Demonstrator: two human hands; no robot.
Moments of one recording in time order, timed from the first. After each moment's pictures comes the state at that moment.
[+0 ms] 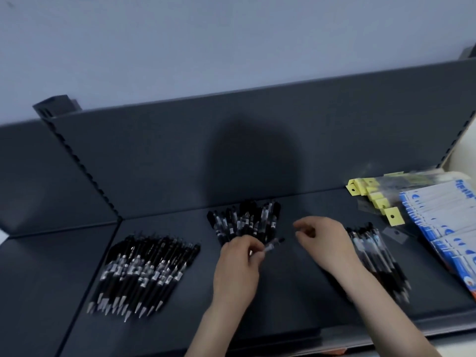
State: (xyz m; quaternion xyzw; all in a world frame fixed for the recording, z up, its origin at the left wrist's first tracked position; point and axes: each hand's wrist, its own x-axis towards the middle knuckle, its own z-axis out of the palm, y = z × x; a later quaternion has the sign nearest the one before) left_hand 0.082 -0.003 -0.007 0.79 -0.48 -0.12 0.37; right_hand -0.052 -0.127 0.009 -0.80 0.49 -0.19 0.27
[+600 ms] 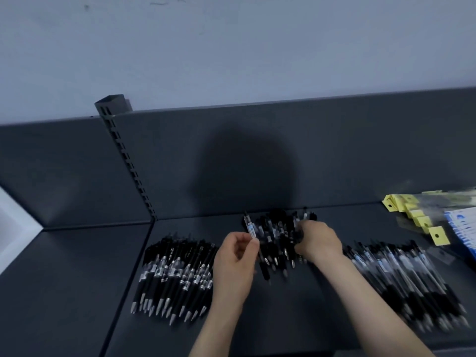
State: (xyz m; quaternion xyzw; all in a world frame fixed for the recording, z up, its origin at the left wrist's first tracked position) left_hand 0.148 0.036 0.011 0.69 -0.27 -0.24 0.62; right_hand 0.053 -0.117 0.009 -0.82 0.55 -0.01 0.17
